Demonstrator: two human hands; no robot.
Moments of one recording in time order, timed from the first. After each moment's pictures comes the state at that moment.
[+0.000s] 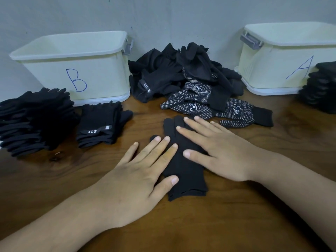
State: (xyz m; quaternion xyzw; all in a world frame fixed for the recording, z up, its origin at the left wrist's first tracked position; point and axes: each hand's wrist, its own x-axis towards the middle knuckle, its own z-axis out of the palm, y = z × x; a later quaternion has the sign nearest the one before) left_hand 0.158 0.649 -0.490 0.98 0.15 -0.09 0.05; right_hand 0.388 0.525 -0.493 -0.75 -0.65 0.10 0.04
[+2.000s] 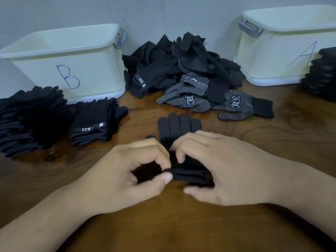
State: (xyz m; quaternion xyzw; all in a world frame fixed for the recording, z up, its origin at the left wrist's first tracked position) left_hand 0.150 0.661 -0.477 0.92 0.02 0.15 0.35; right_hand 0.344 0.491 -0.469 -0.67 -0.72 0.07 0.17
